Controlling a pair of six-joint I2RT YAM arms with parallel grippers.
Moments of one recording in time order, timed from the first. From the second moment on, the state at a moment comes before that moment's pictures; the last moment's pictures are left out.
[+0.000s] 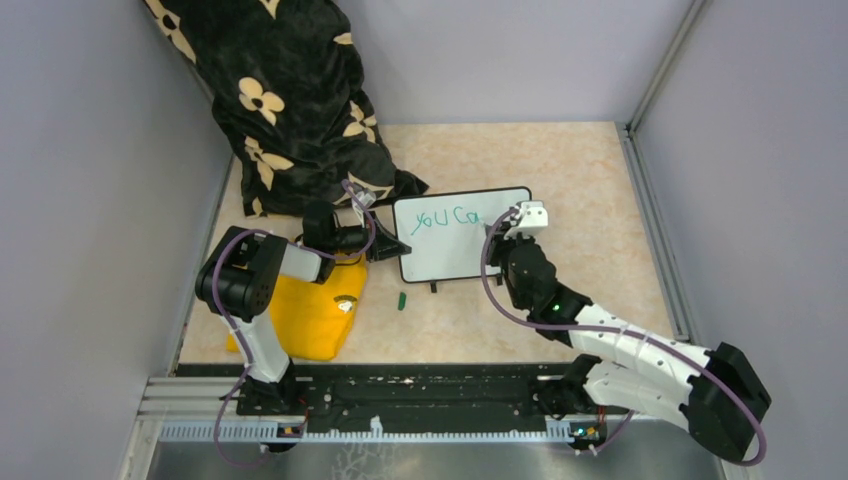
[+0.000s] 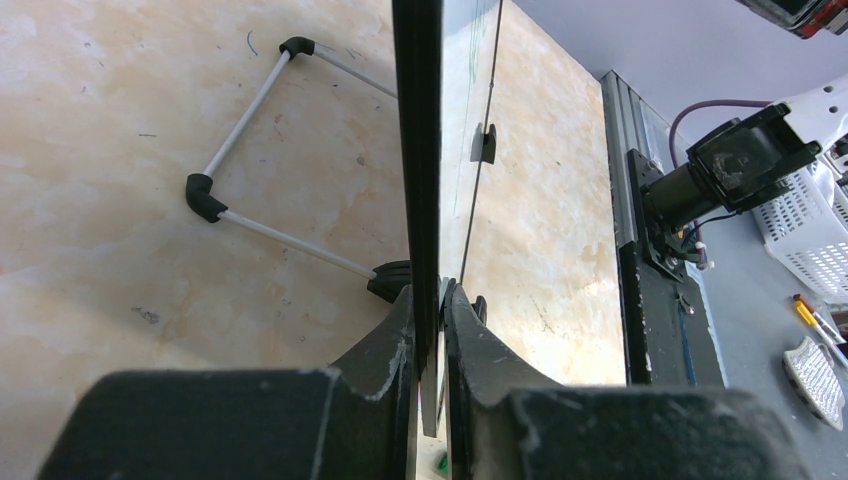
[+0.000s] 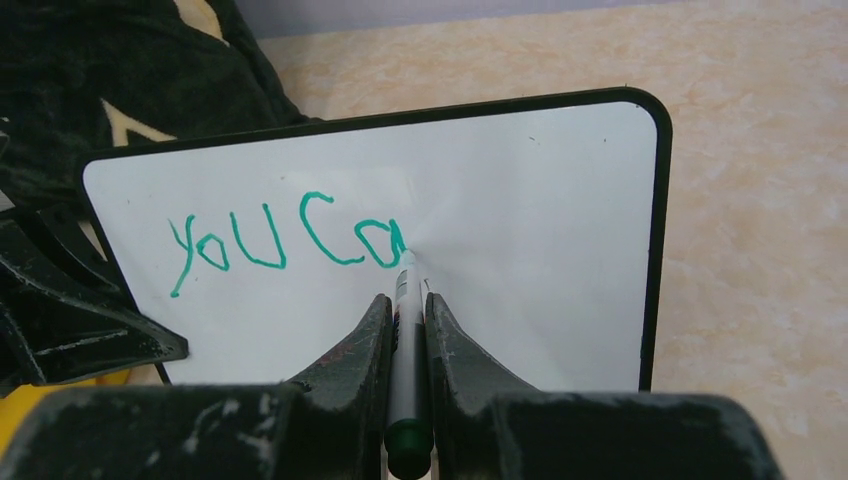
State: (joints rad) left arm -0.30 1.85 0.65 1.00 1.07 -0.39; right arm 0.82 0.96 0.50 0.32 0.64 0.27
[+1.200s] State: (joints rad) left arm -0.30 1.85 0.65 1.00 1.08 -0.39; right arm 0.80 0.97 0.50 0.38 0.65 0.24
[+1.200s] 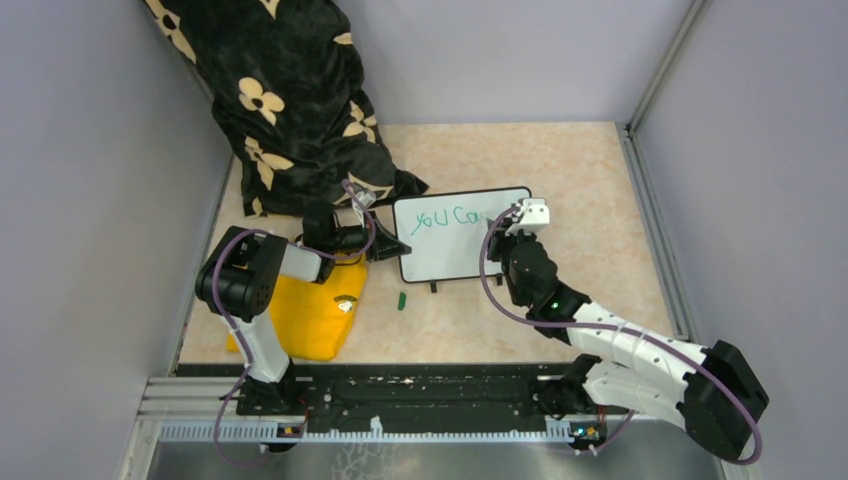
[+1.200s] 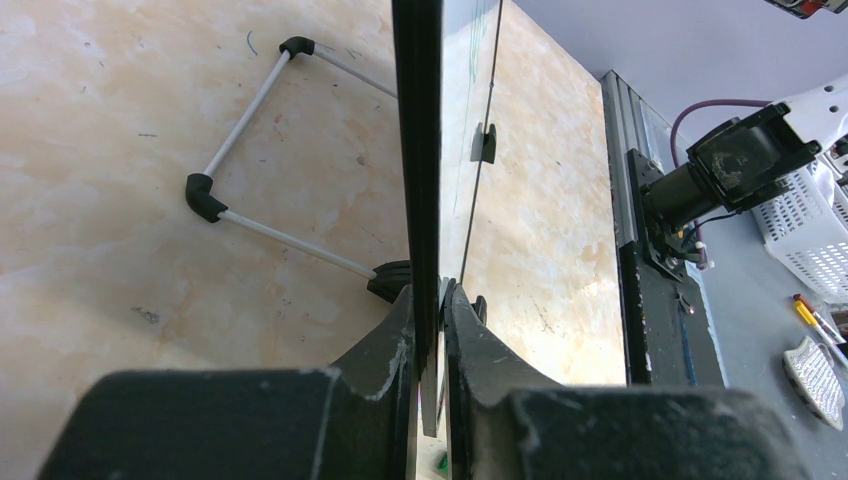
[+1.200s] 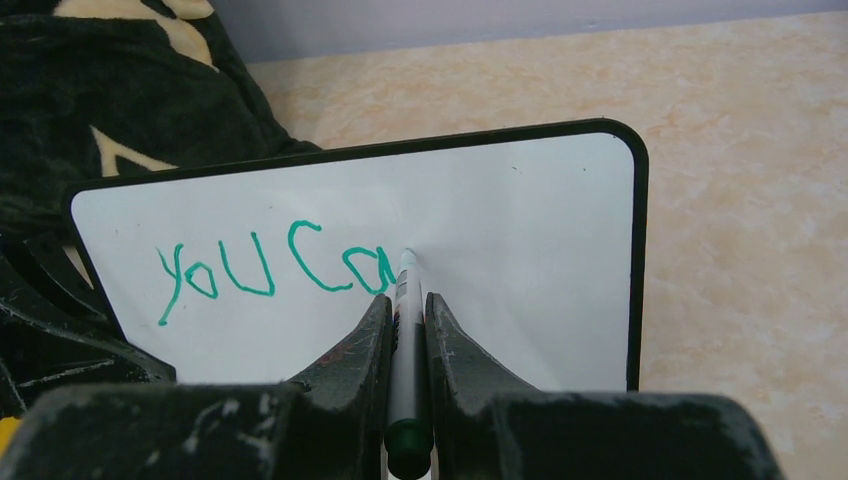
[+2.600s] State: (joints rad) left arm -0.30 1.85 0.66 1.00 1.08 -0.39; right arm 0.78 0.97 0.51 0.37 0.65 0.25
